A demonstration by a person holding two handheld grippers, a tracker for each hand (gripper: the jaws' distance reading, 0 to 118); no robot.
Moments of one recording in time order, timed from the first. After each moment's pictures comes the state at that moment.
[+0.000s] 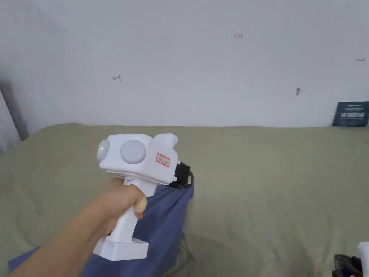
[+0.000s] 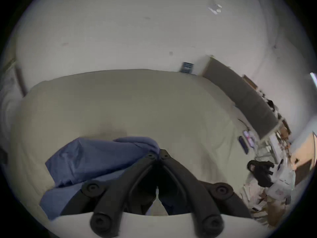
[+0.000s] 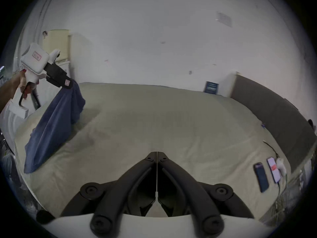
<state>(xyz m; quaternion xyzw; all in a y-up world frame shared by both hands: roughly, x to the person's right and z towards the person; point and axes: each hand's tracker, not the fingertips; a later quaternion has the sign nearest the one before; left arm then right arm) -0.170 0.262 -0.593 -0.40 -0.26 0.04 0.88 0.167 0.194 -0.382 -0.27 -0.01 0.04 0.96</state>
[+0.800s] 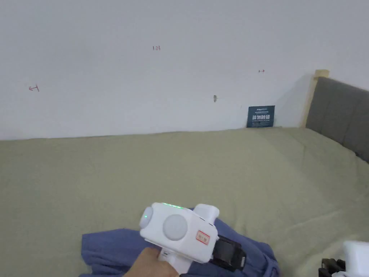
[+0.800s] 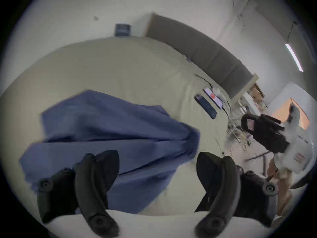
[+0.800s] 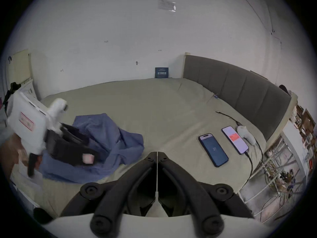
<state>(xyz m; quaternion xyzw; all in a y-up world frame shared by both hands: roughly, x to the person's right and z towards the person) 0.035 0.178 -0.508 -0.45 -0.39 -0.02 0.80 0.295 0.204 -0.320 -0.29 -0.12 -0.02 0.95</state>
